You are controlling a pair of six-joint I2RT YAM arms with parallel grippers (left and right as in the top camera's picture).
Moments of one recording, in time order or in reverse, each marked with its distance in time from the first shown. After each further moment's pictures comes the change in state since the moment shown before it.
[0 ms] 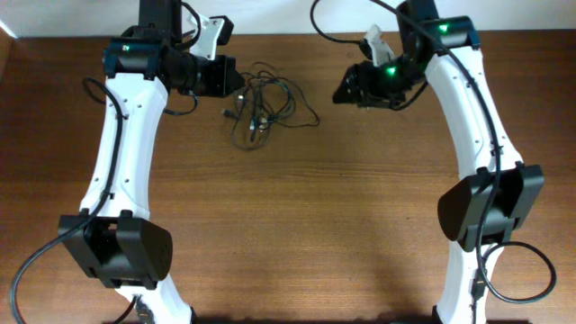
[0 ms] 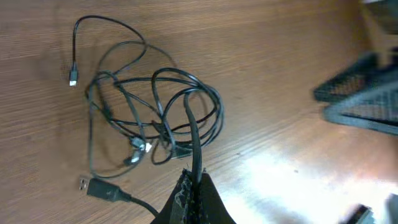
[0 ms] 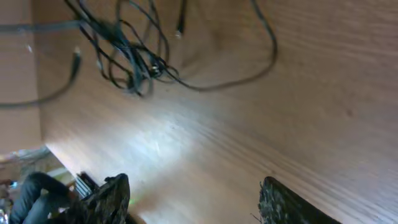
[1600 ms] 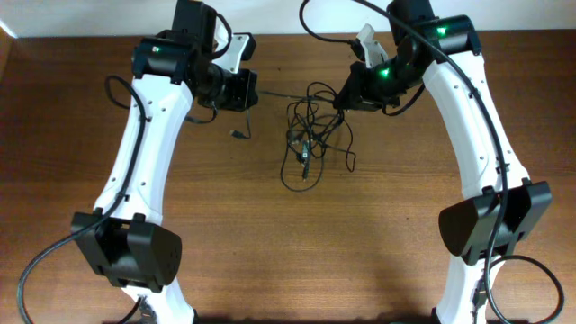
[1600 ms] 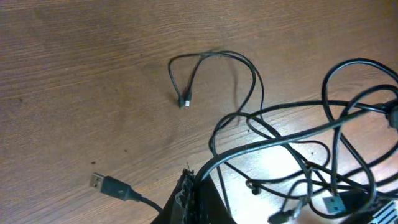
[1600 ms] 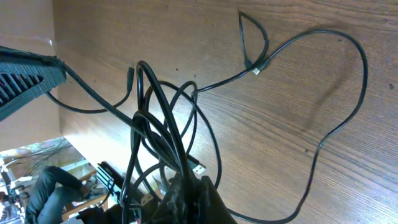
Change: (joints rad) left arm -0.100 0.000 0.000 -0.094 -0.178 -0.051; right arm 0.038 -0.086 0.001 -0.086 0.015 0.057
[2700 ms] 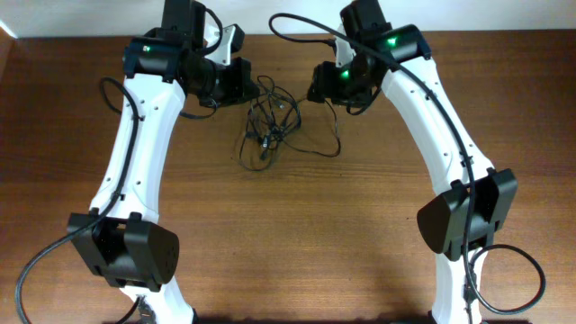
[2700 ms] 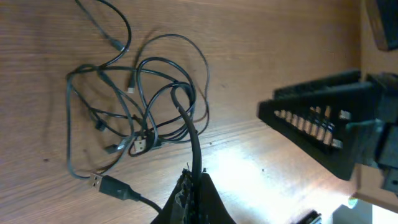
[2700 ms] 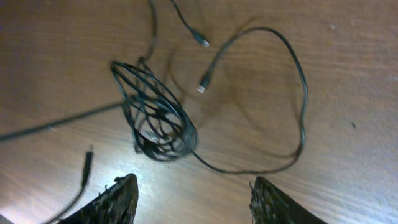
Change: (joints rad) left arm 0.028 0.000 0.000 0.044 0.135 -0.200; right arm 0.137 0.073 -0.001 0.225 0.281 0.233
